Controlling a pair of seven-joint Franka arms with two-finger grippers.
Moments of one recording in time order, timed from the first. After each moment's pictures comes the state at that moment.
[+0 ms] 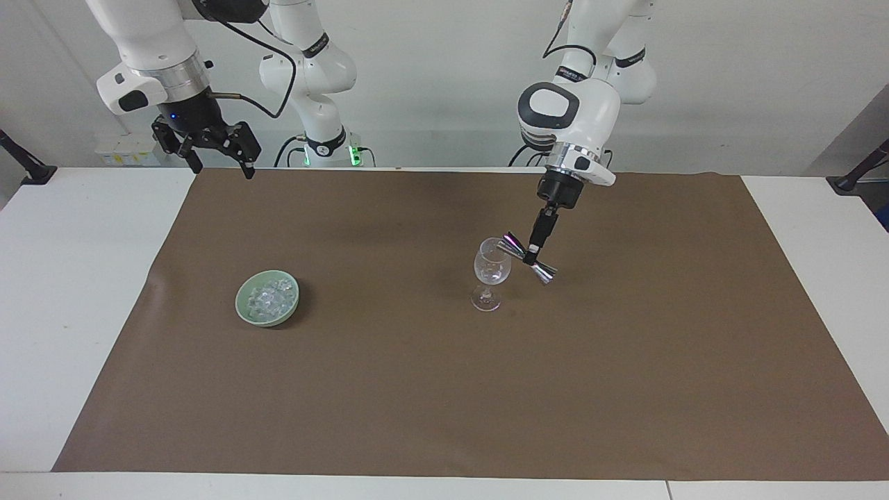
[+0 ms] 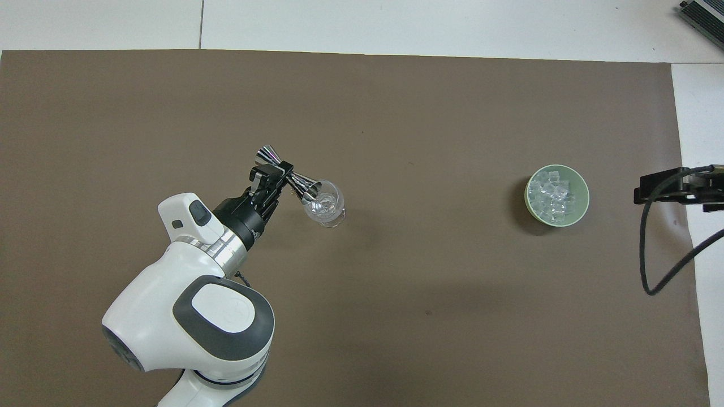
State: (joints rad) left arm -0.45 0.00 -0.24 -2.18 -1.65 3.24 -0.03; right arm 0.06 -0.08 -0.08 -1.61 -0.02 1.55 0.11
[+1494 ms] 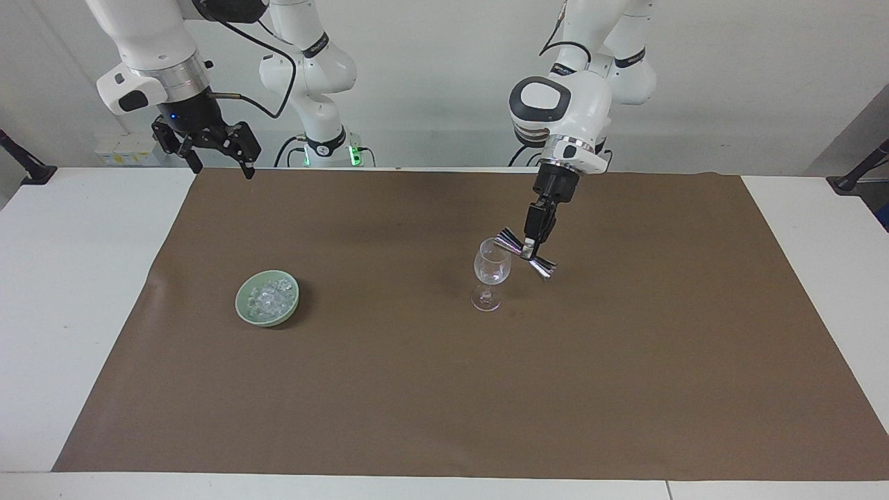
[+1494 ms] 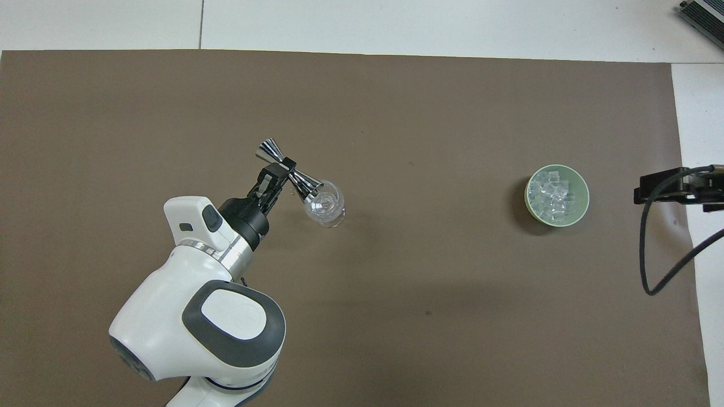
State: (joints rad) left arm -0.48 0.00 -0.24 -2.14 -1.65 3.32 0.14; right arm 0.06 -0.08 -0.08 -1.61 -0.02 1.55 0.11
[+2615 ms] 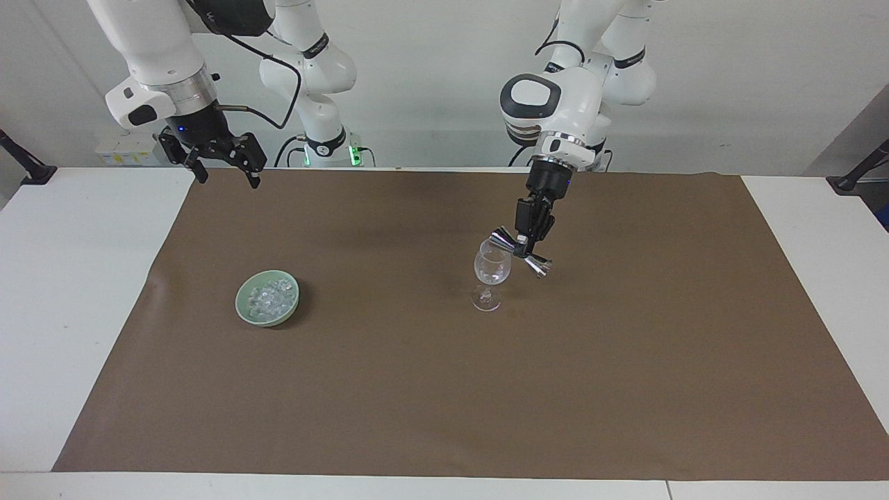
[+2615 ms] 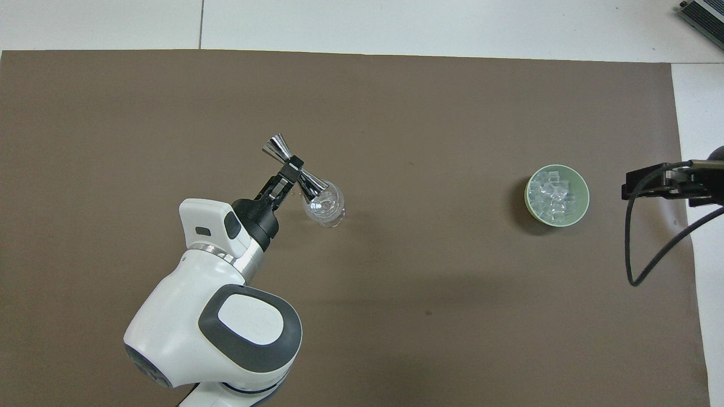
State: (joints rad) left arm -0.52 0.02 -0.24 -2.11 -1.65 3.38 0.29; right arm 0.04 -0.05 -0.05 -1.62 -0.02 1.57 0.11
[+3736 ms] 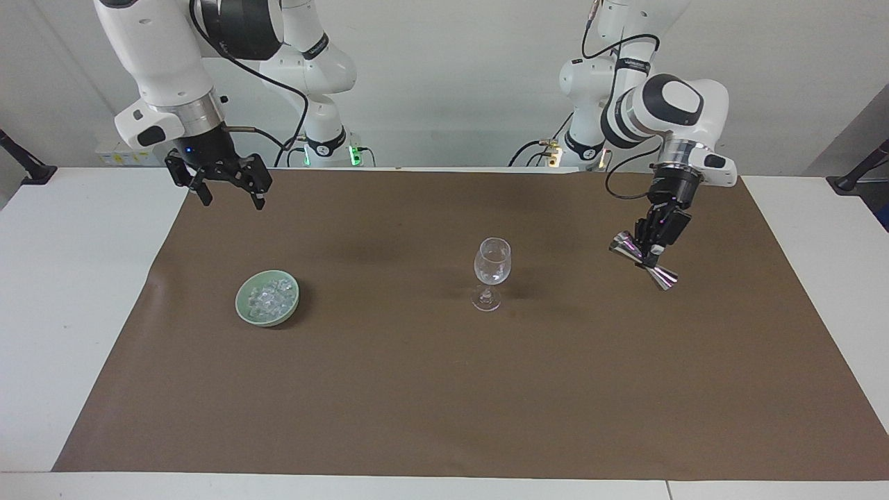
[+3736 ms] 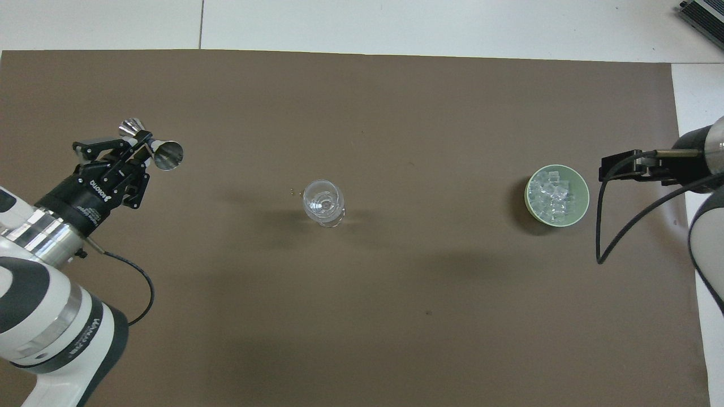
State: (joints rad) left arm -0.03 -0.21 -0.09 -2.32 -1.82 2.74 0.03; right arm 0.03 -0.02 -0.03 -1.71 -0.01 1.77 0.05
